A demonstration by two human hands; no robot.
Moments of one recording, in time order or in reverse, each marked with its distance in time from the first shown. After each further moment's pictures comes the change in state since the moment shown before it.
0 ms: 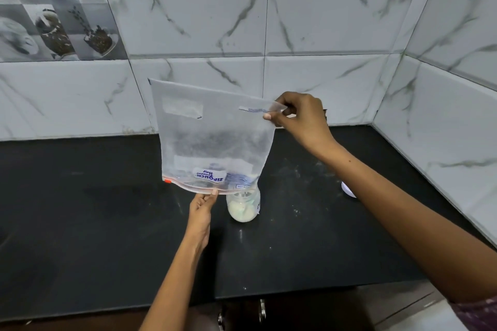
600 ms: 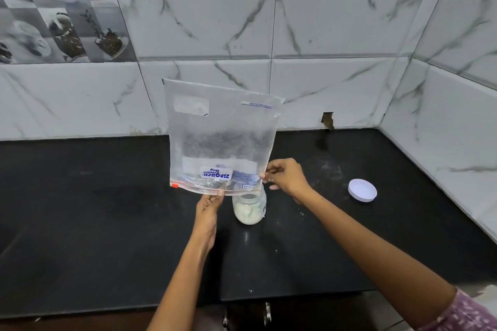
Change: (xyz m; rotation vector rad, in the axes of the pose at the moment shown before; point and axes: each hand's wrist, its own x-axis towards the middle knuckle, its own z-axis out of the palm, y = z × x) left_hand -0.001 0.004 0.001 -0.012 0.000 -0.023; right_hand -0.056 0.090 0.083 0.199 -0.233 0.544
